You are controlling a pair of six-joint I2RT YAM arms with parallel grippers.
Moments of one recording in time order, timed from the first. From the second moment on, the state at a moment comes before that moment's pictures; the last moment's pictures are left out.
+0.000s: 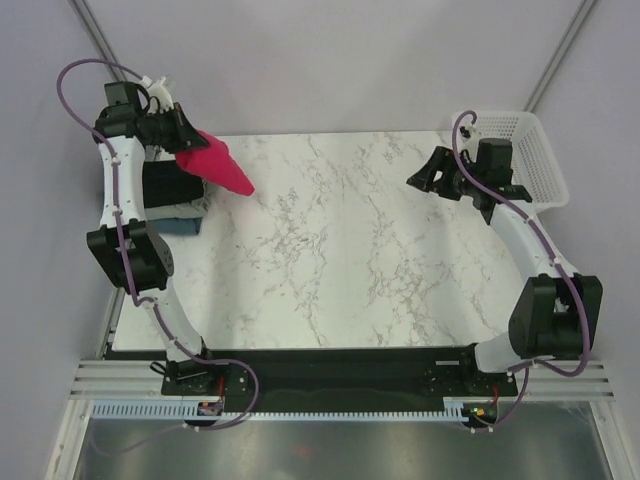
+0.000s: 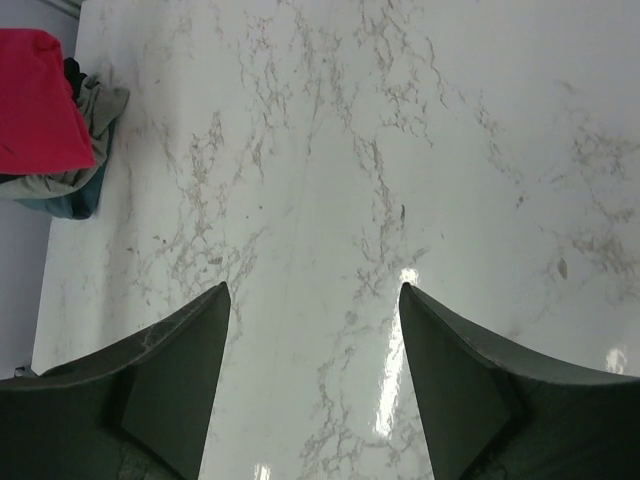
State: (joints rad) left arm 0.22 1.98 2.09 -0.87 0.71 -0.03; right arm 0.01 1.53 1.22 -0.26 -0.50 0.38
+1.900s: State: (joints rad) left arm 0.23 2.23 2.42 -0.92 -0.26 0.59; right arm -0.20 1.23 0.83 -0.18 -0.52 0.51
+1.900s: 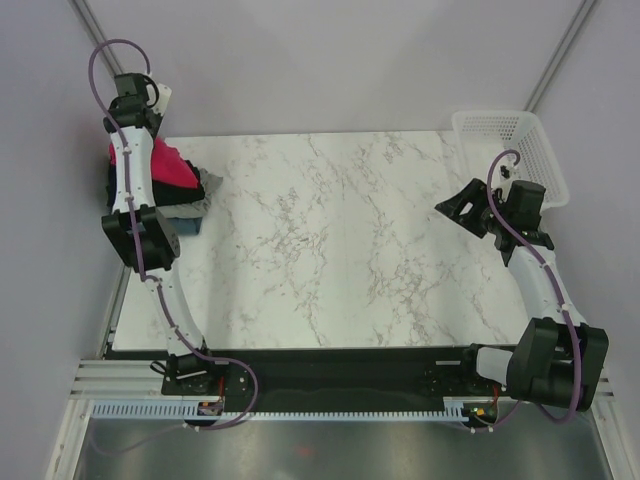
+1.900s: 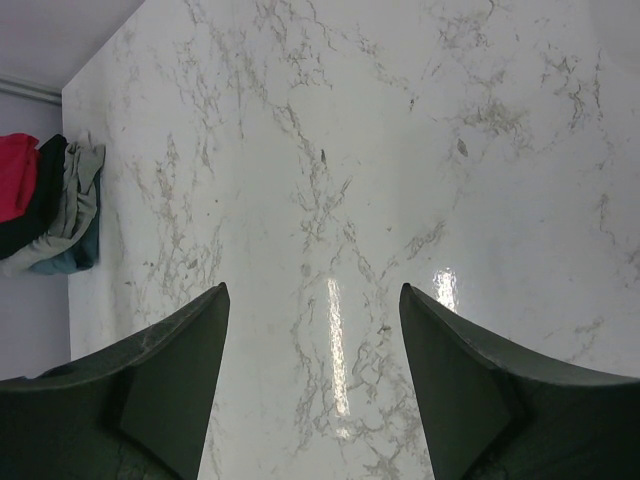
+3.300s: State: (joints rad) left arm -0.03 1.42 1.71 -0.67 0.28 0.04; right arm -0.23 1.35 1.27 -0.62 -0.10 0.29
